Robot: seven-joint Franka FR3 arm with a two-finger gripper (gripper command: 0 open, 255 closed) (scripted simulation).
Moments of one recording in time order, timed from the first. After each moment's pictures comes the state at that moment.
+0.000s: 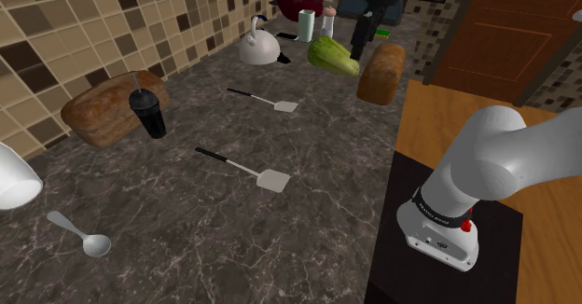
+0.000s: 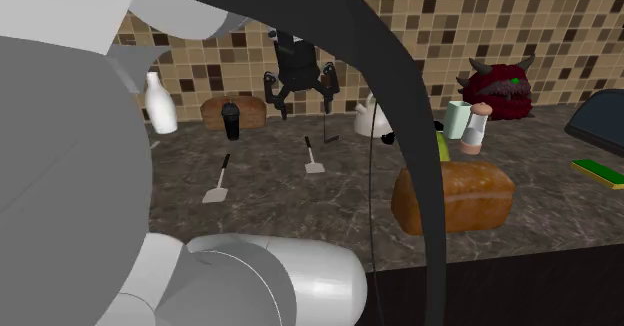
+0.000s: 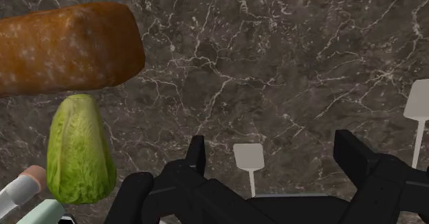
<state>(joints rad) 0.01 -0.83 0.05 -2.39 -0.09 1.68 -0.13</state>
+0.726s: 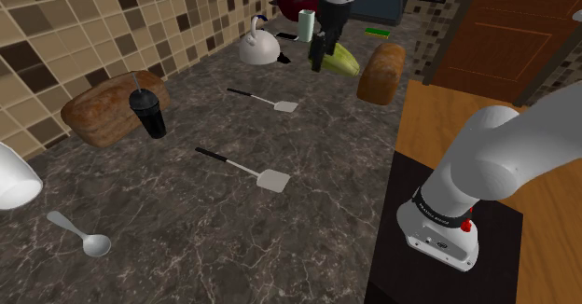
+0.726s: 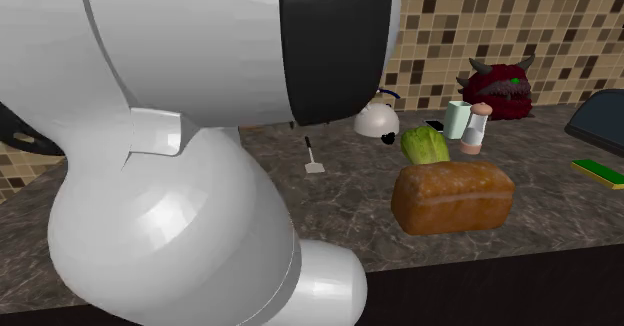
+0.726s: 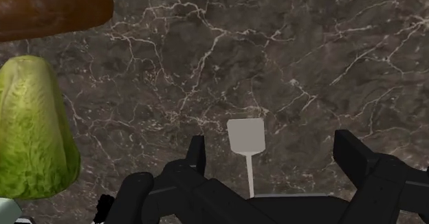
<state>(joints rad) 0.01 -0.52 0.03 -2.33 -0.07 1.93 -0.14</state>
